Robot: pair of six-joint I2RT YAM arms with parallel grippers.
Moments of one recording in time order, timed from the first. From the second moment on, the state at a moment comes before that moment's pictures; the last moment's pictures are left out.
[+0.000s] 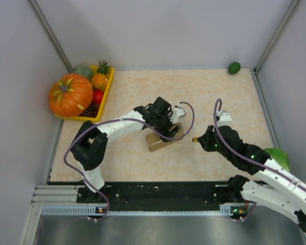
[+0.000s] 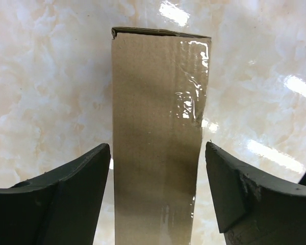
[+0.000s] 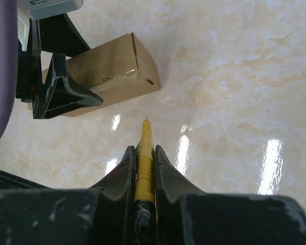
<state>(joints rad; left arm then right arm) -0.77 1.79 1.30 -0.50 0.28 0.22 0.82 0.69 0.73 -0.63 0.34 0.61</state>
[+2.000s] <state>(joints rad) -0.45 1.32 0.99 -0.25 0.29 -0.41 0.83 1.21 1.05 -0.31 0.20 0.50</state>
